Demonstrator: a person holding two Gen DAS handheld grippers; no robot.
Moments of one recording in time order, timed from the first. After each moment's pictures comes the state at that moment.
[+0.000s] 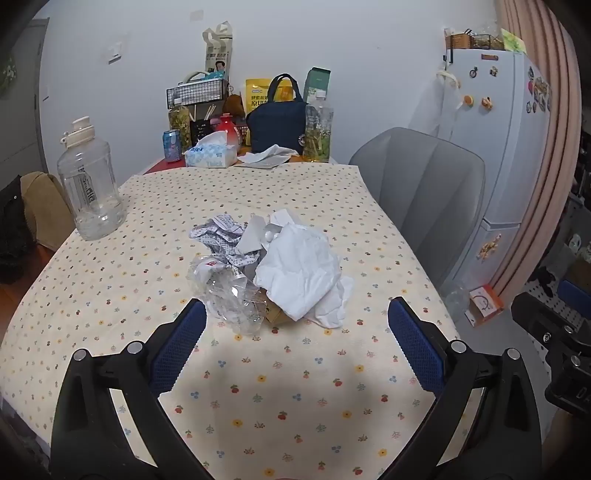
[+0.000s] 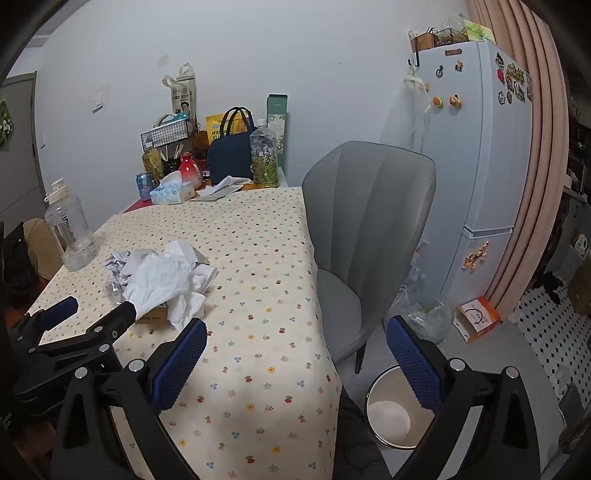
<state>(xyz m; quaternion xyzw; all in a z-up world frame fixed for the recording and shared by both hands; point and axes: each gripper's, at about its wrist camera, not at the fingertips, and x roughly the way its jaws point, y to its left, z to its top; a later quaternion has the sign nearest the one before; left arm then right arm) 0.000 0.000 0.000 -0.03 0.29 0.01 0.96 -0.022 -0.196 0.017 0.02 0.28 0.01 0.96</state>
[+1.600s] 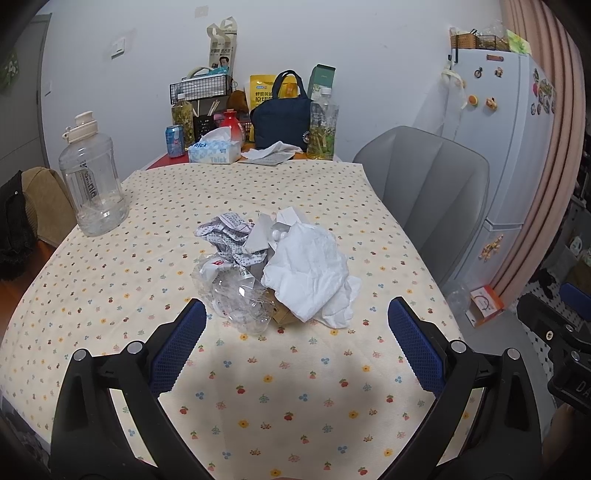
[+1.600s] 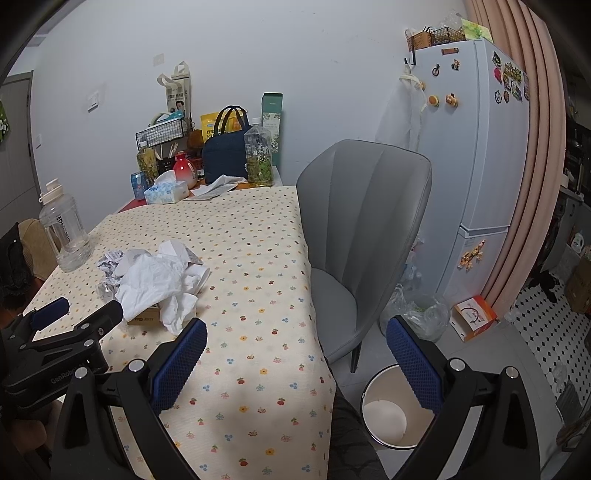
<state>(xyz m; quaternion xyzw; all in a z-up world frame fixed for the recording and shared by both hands) 0.002 0.006 -0.001 -0.03 0.31 0.01 0.95 -0.018 -0.198 0.016 0.02 0.29 0.00 0.96</state>
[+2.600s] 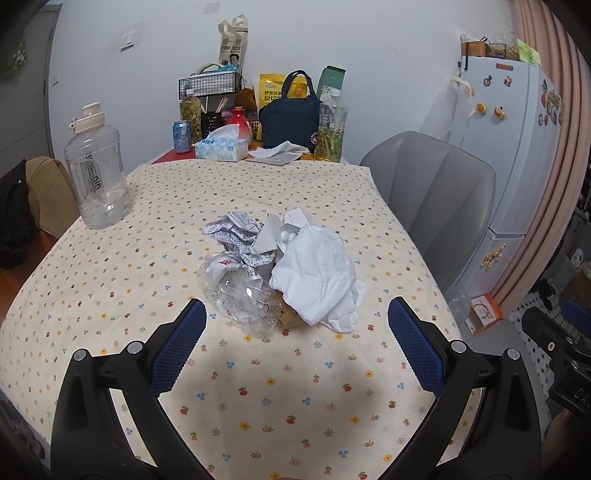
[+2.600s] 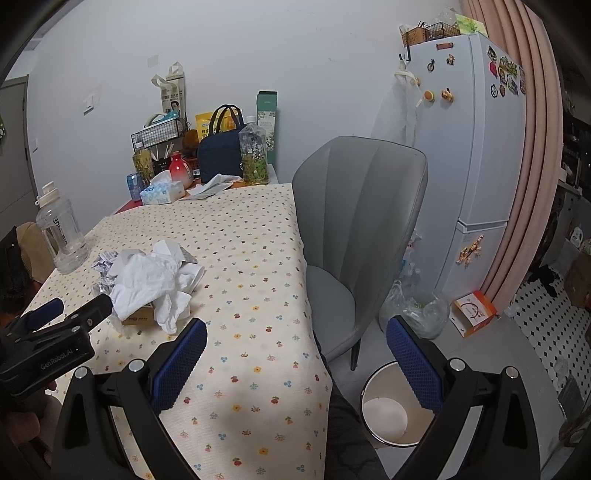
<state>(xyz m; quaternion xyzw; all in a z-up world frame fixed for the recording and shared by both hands) 0.006 0.012 -0.002 -0.05 0.31 0.02 0.95 -0.017 -0.205 0.010 0.02 0.29 0.00 0.96</state>
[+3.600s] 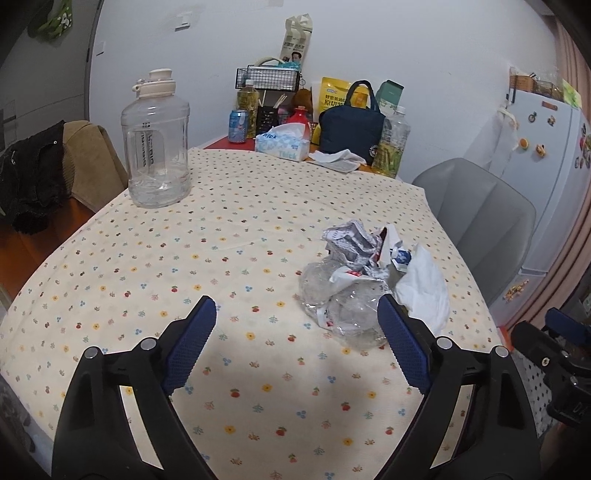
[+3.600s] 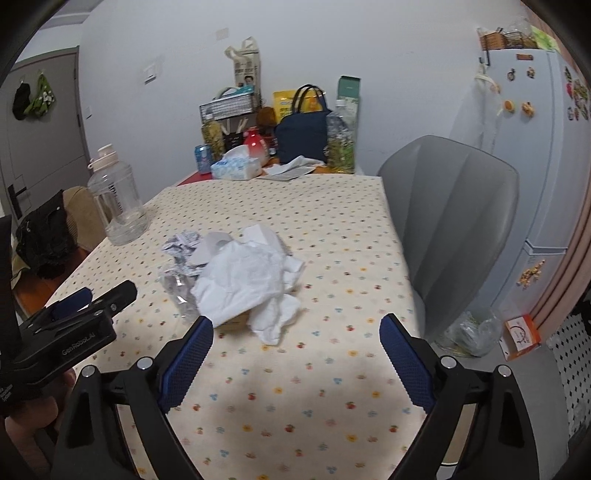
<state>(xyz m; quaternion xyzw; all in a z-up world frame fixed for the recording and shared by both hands) 0.004 0.108 -0.018 -0.10 0.30 0.09 0.95 0.020 -0.107 0.003 -0.01 0.32 0.13 0.94</state>
